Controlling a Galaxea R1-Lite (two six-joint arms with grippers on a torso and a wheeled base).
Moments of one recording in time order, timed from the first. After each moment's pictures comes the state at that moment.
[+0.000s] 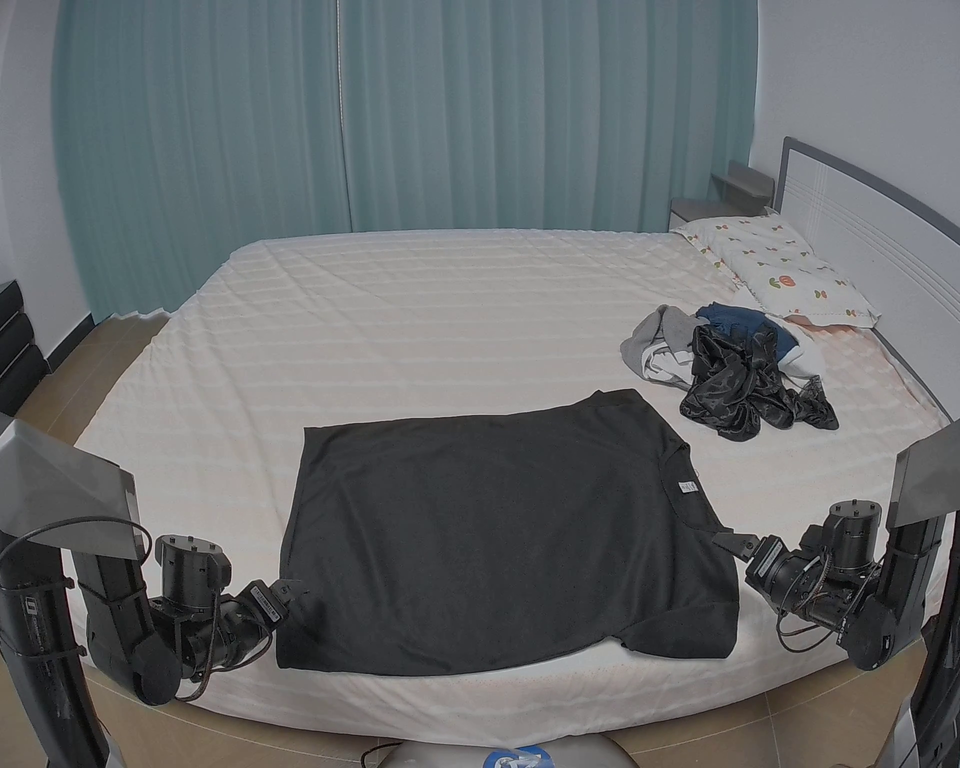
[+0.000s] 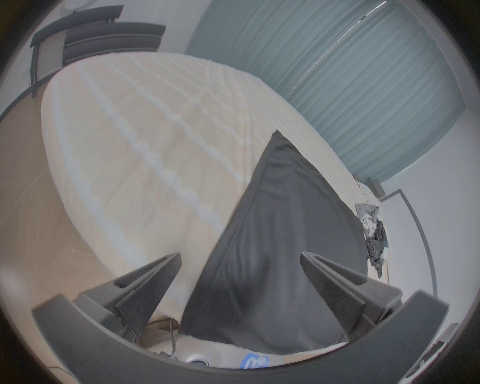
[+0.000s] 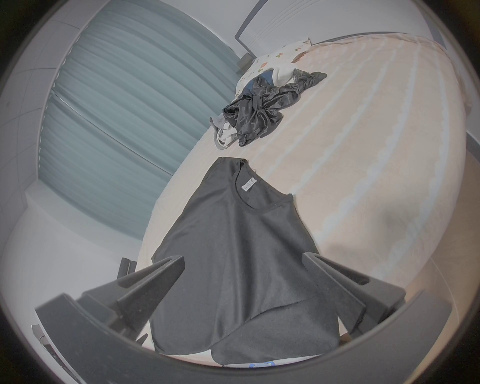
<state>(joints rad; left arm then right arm) -0.18 2.18 -0.17 -1.28 -0.01 -0.87 0.11 2.20 -0.16 -1.55 0.14 0.84</state>
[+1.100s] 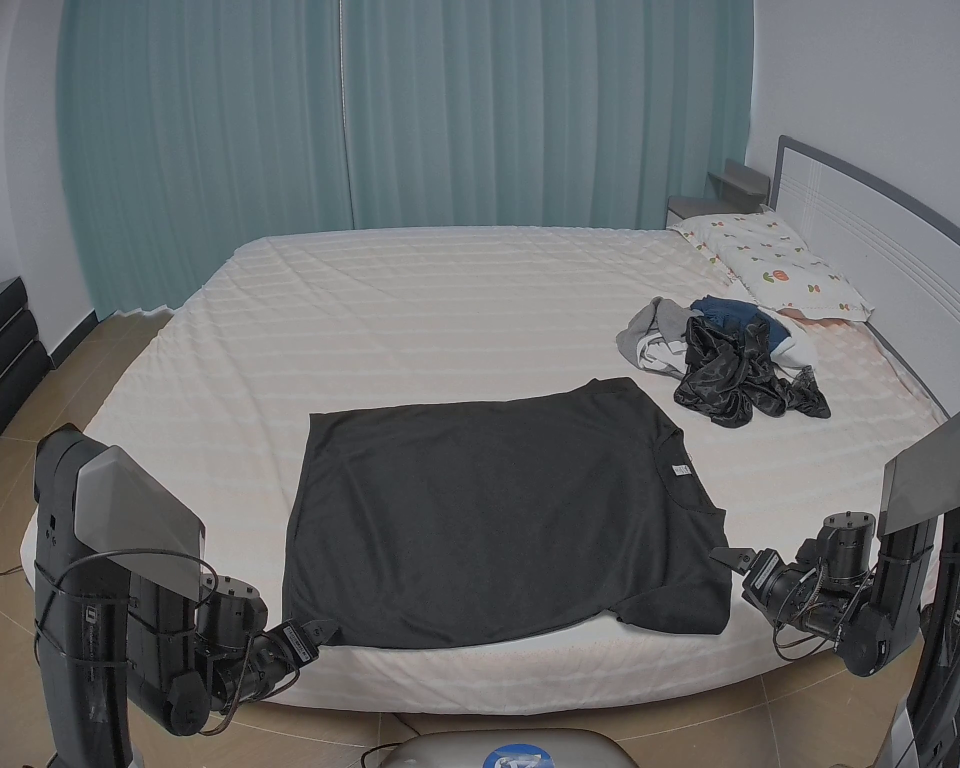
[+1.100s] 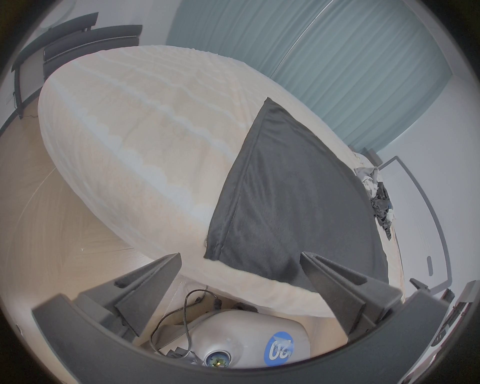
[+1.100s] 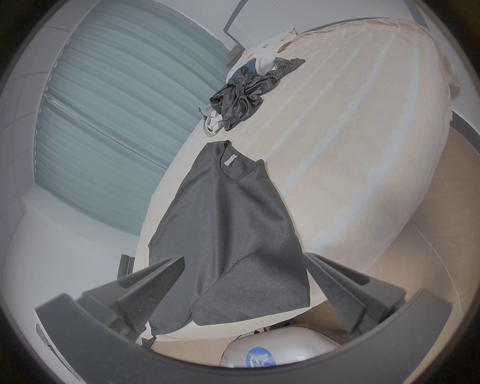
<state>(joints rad) -0.28 2.39 -0.12 -1.50 0.06 -0.80 0.11 2.24 -0.14 -1.55 0.15 0.86</state>
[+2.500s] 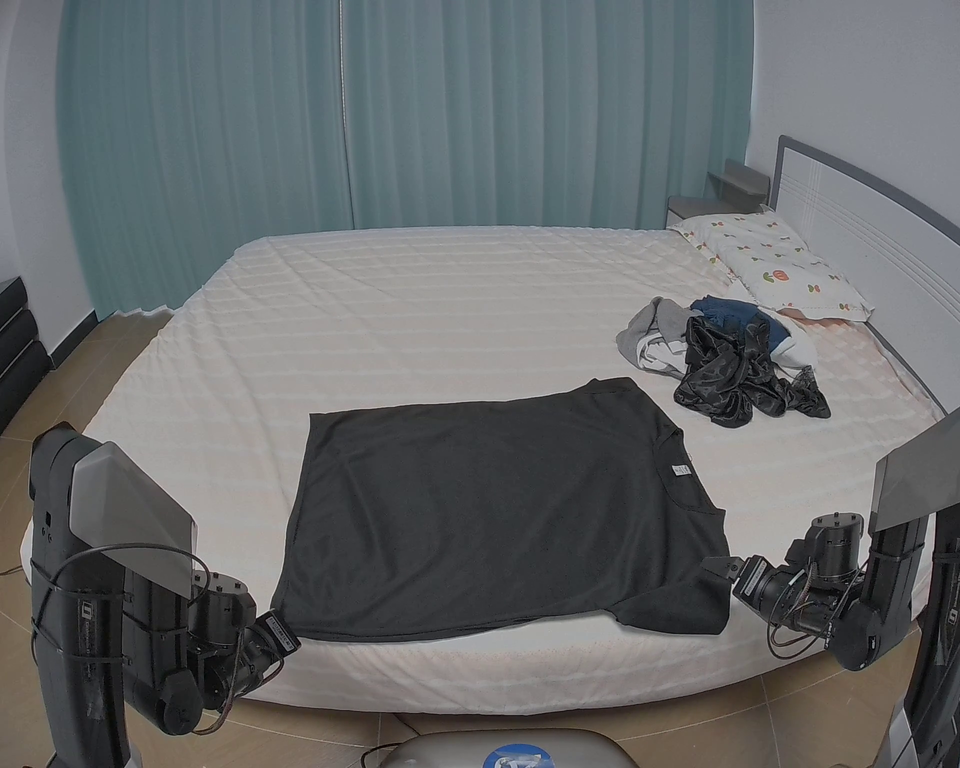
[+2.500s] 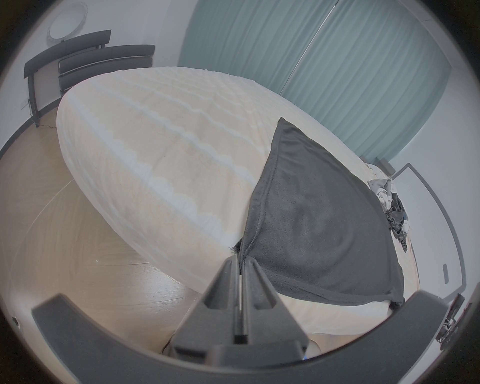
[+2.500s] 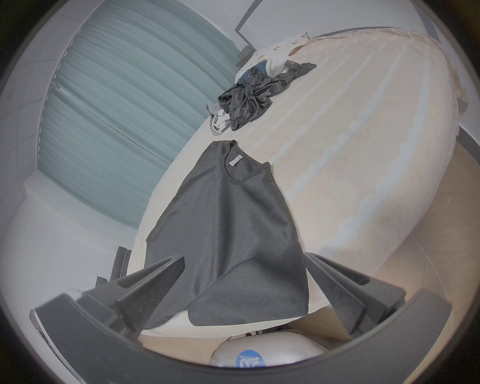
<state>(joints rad) -0.26 2.37 -0.10 -1.55 0.19 -0.79 0.11 2.28 -0.22 -1.47 0.14 0.73</state>
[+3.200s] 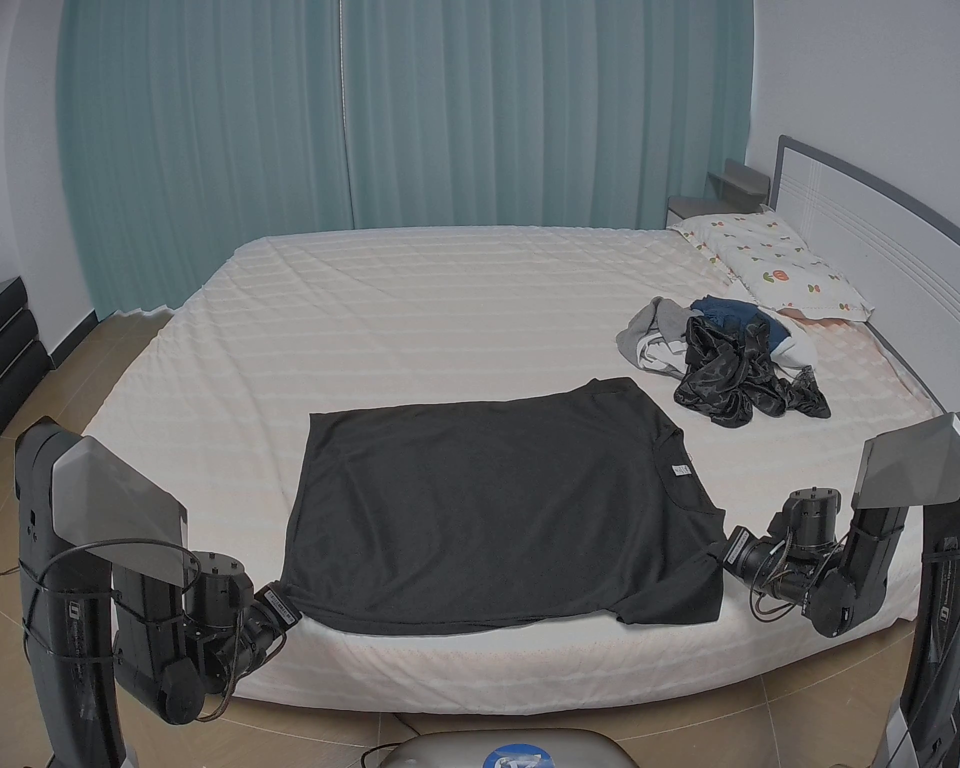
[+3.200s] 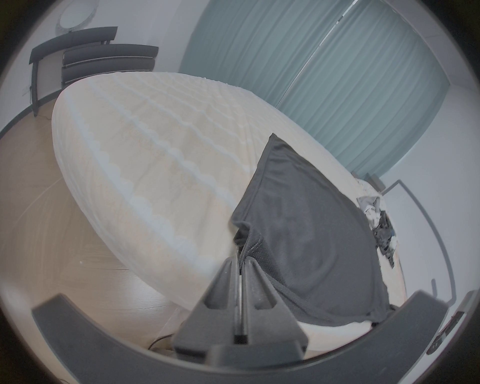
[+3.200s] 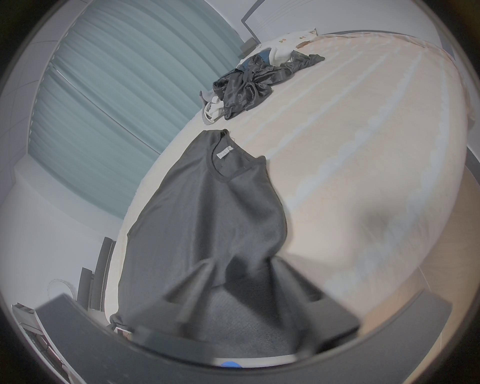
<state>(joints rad) -0.25 2.33 -0.17 -1.55 0.19 -0.85 0.08 2.34 -0.49 -1.31 0.14 0.71</state>
